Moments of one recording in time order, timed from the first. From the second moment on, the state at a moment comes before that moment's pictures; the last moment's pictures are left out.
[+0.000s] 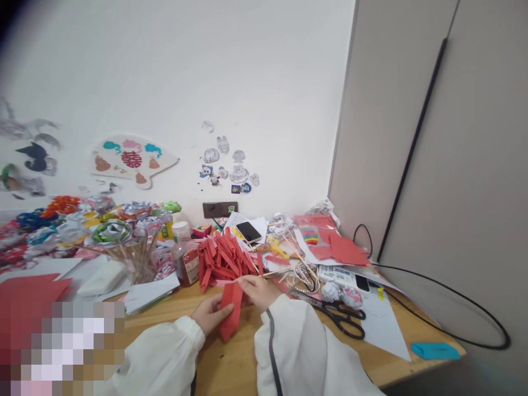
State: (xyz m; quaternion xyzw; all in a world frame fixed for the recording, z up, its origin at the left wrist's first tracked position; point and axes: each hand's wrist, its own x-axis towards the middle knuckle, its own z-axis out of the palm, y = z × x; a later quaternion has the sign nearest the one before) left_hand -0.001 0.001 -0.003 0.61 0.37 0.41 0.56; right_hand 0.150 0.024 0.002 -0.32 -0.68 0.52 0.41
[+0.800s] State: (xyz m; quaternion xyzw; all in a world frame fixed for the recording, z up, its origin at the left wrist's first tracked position) left_hand -0.010 -0.002 0.003 0.78 0.48 0.36 0.20; right_hand 0.148 0.027 0.000 -0.34 -0.67 0.54 0.39
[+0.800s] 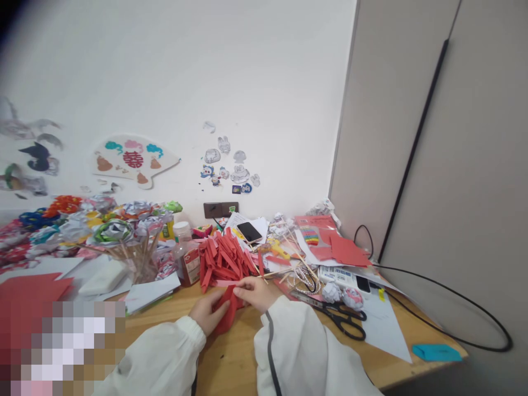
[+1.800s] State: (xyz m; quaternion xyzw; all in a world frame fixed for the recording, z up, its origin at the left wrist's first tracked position) left_hand -0.005 -0.007 0.016 0.73 0.48 0.40 0.27; right_hand 0.151 0.030 0.000 -0.34 -0.69 0.53 0.35
